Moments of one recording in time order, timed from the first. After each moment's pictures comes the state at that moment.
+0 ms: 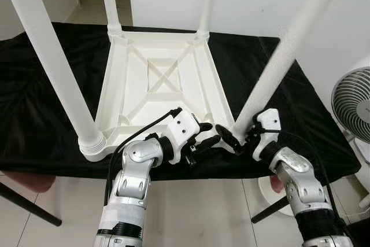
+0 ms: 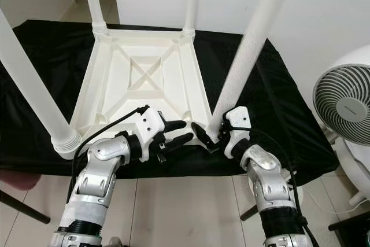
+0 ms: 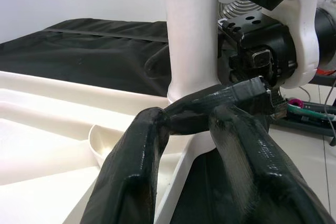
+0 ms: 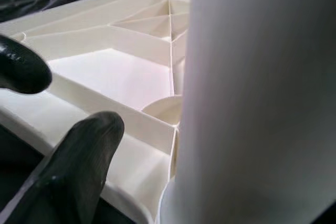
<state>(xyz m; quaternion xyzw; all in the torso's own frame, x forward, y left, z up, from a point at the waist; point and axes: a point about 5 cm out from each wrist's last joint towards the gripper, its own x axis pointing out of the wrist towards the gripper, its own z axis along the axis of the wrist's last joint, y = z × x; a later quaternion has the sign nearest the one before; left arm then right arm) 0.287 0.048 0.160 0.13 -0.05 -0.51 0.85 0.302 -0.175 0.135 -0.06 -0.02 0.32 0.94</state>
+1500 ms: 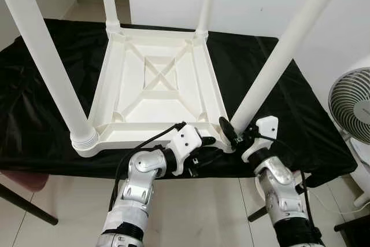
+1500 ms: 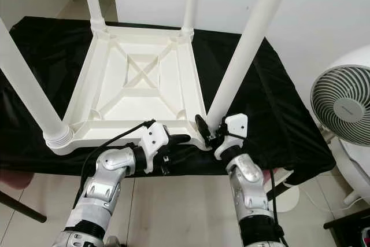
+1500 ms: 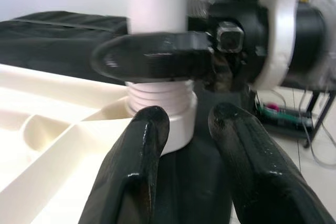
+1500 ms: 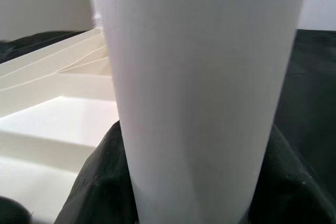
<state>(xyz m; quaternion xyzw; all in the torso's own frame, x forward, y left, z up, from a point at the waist) 0.286 0.043 0.125 0.10 -0.06 -0.53 0.84 0.293 -0.154 0.118 0.05 -0.10 0.14 0.98</state>
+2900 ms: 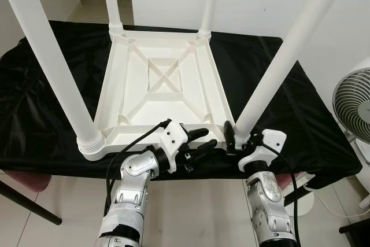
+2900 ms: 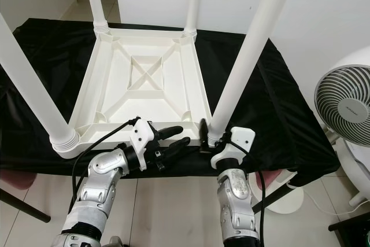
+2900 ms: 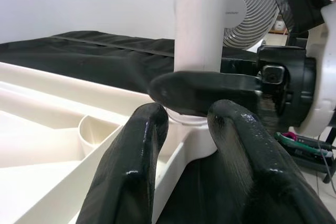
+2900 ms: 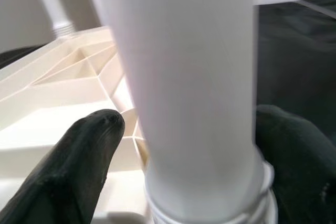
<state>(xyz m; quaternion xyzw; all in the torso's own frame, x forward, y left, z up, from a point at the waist) 0.283 0.055 0.123 0.06 -0.09 -0.51 0.85 0.272 -0.155 0.112 0.08 -0.08 0.11 0.99</state>
